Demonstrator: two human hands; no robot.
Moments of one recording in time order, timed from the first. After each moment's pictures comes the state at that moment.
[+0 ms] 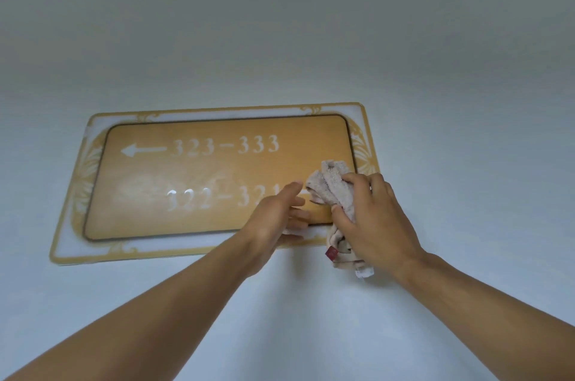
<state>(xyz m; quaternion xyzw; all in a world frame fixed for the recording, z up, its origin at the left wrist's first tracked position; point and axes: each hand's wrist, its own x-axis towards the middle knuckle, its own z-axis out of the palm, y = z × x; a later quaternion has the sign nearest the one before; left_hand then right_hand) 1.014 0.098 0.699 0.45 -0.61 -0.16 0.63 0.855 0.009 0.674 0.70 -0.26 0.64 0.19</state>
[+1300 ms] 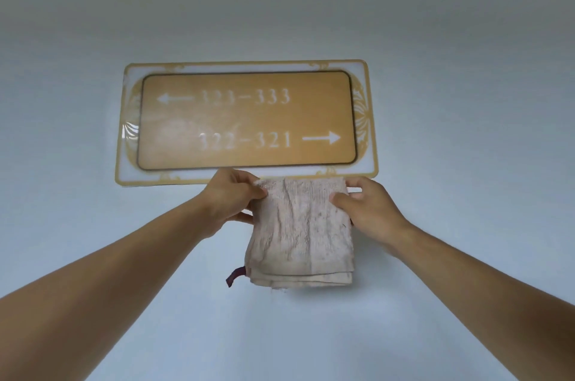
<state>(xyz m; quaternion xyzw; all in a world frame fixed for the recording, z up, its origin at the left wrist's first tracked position) 1.046 0.215 0.642 0.55 -0.57 -0.11 0.60 0.829 0.093 0.604 0.74 -0.21 0.55 -0.32</state>
